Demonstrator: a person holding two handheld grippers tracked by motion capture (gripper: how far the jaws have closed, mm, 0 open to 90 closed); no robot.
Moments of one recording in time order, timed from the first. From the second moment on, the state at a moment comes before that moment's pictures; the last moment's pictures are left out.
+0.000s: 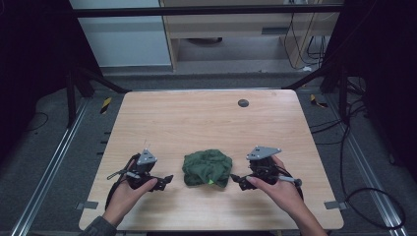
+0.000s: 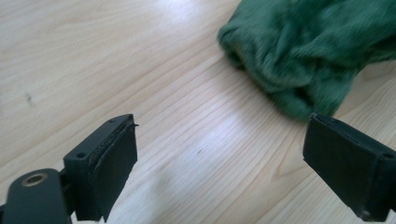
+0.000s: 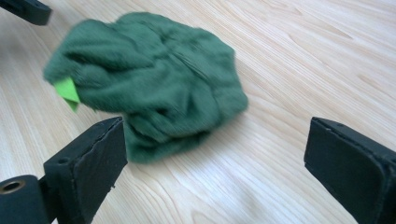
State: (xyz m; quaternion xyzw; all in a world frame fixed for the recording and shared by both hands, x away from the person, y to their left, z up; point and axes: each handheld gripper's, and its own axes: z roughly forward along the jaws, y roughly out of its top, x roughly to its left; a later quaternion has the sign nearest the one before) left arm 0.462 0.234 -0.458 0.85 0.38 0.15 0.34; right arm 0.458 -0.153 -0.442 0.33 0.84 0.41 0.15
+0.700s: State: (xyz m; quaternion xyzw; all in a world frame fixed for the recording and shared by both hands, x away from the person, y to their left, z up) left arm 0.468 0.287 -0.477 0.84 0.42 0.16 0.31; right arm 0.465 -0.224 -0.471 0.41 0.83 0.35 0.15
